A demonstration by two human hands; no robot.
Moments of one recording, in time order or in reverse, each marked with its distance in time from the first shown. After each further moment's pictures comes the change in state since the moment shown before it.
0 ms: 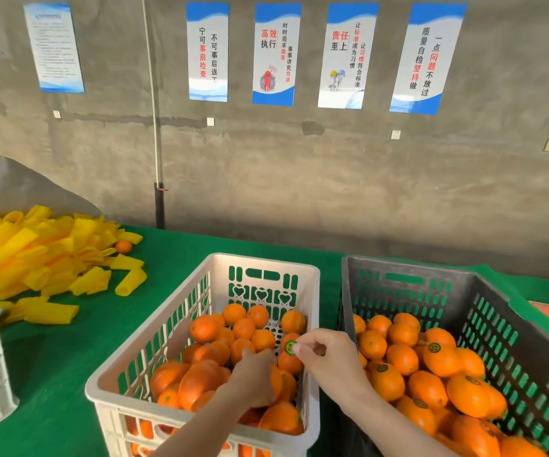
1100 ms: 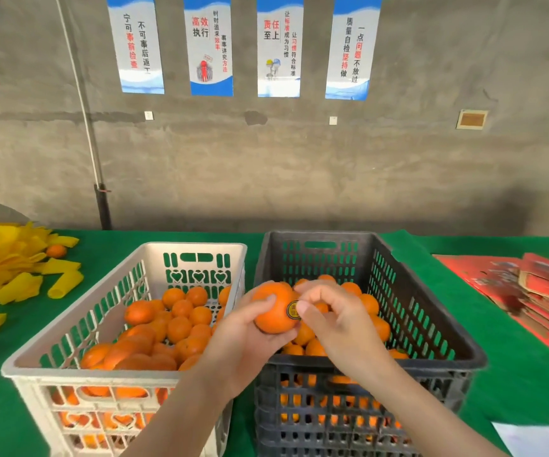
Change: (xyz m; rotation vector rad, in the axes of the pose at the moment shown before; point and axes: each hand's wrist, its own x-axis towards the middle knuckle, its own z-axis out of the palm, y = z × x) left_hand -0.126 0.139 0.012 -1.670 -0.396 0.223; right_hand -0.118 -0.008 -0.145 0.103 0.147 -0.233
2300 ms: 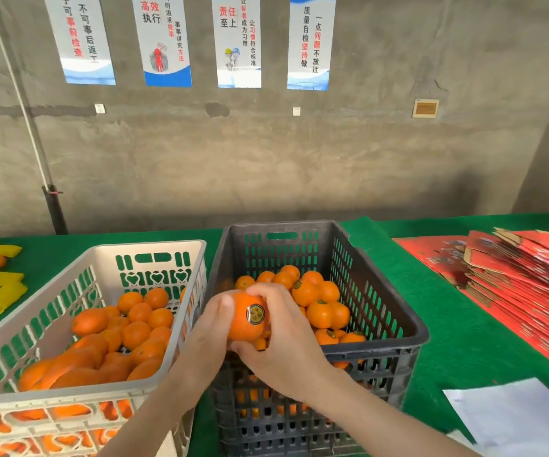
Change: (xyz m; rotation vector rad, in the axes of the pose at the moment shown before) left_hand 0.007 -0.028 0.009 0.741 0.189 0.205; right_hand -0.017 0.032 0.012 -0.225 0.006 -0.083
